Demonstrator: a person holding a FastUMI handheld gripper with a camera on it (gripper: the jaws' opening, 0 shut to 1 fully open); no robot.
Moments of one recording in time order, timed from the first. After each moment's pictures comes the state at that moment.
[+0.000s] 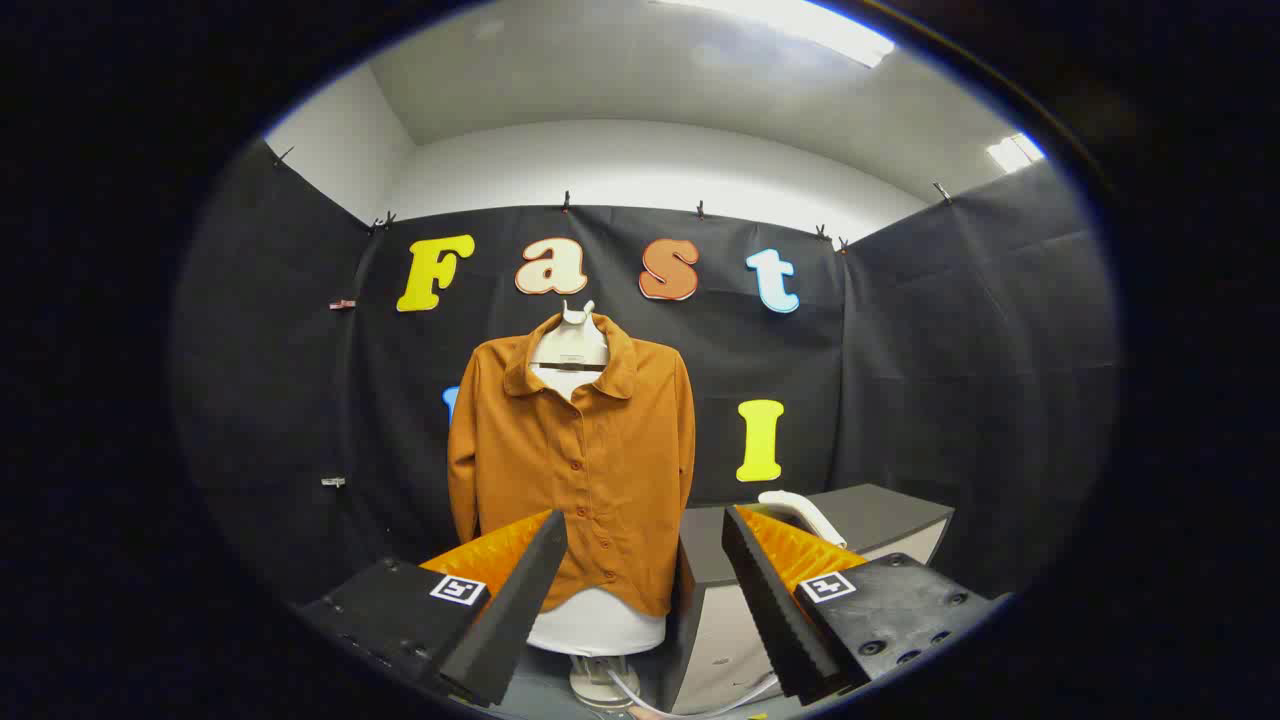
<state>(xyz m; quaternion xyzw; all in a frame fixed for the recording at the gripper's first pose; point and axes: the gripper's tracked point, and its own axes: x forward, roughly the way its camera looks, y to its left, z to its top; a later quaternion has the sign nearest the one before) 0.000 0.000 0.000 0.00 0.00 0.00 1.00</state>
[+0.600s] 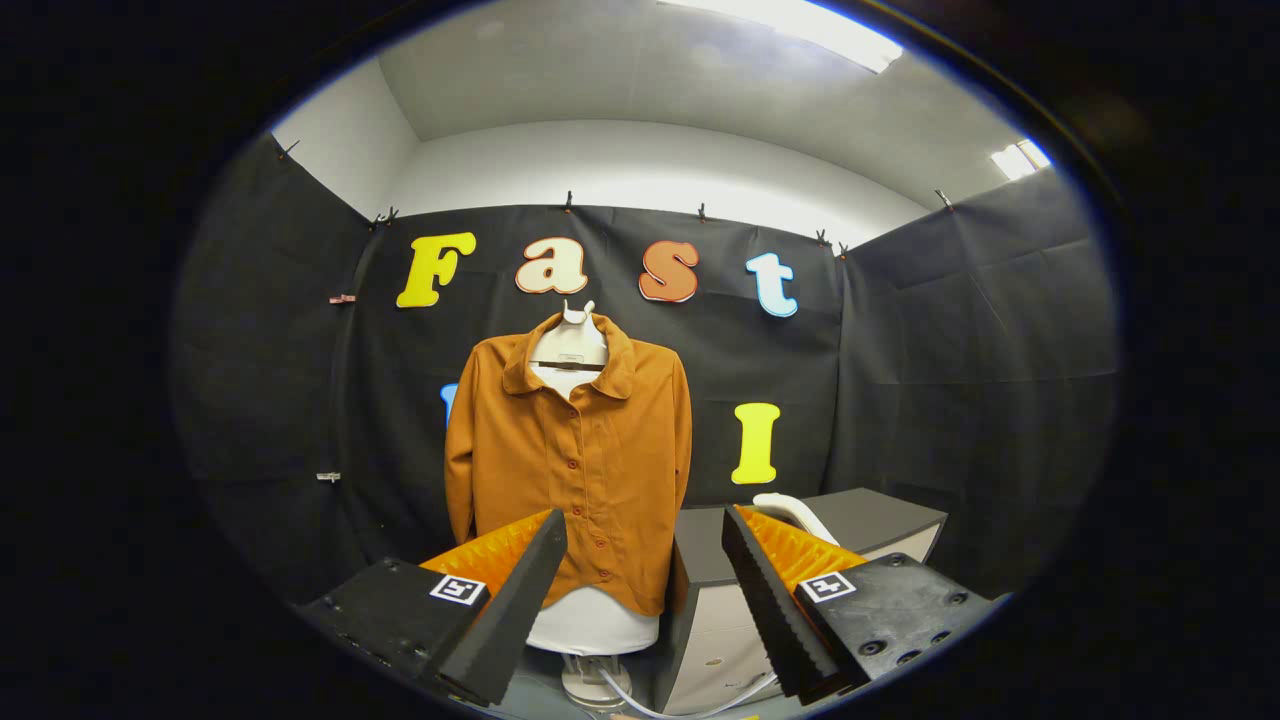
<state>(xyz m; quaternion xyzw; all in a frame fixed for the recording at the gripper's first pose) -0.005 0.003 0.001 -0.01 0.00 0.00 1.00</state>
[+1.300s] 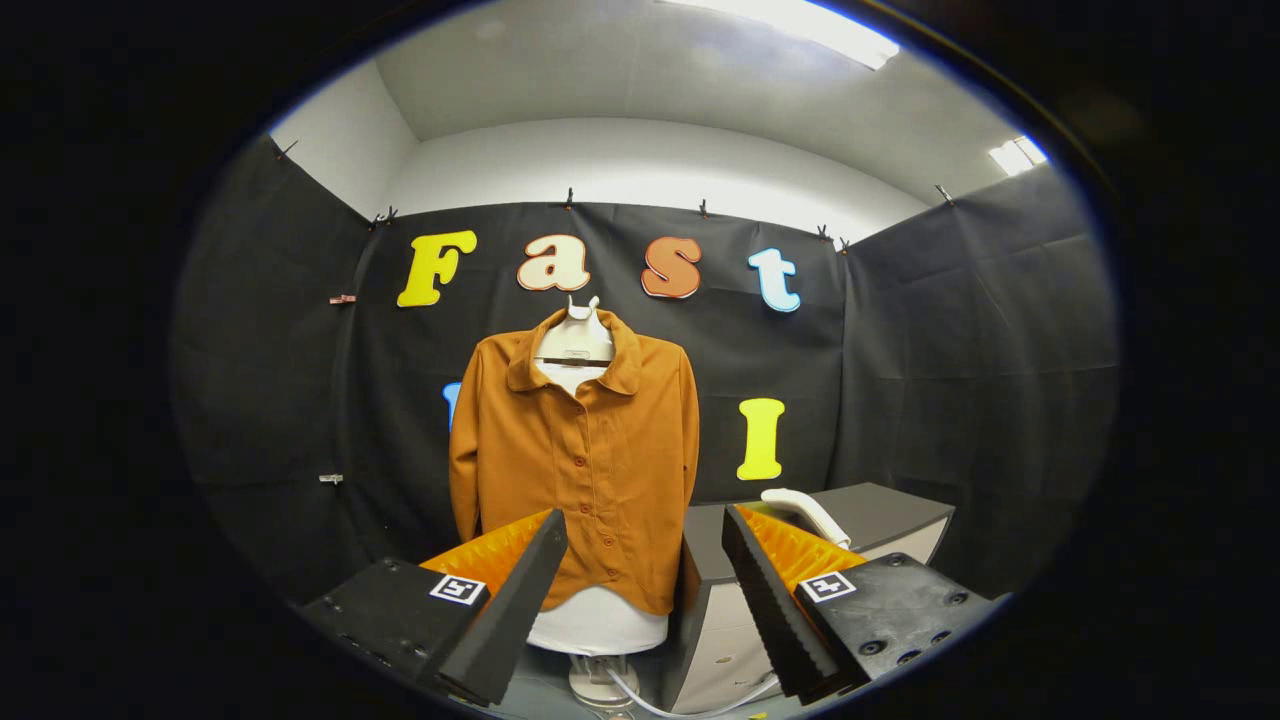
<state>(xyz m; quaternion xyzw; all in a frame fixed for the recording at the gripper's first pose) 0.002 0.016 -0.003 0.00 0.00 0.00 1.00</state>
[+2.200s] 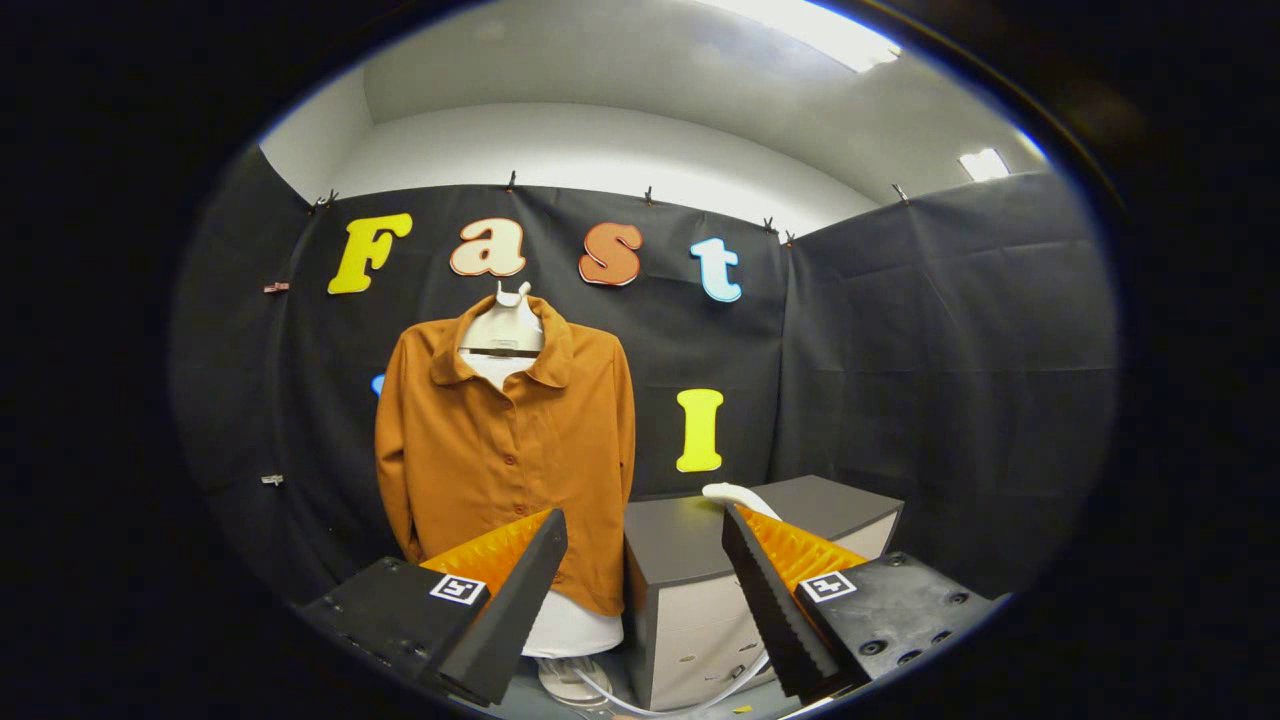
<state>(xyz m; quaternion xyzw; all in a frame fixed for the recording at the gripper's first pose) 0.033 -0.034 -0.006 -0.01 0.03 -0.11 0.99</state>
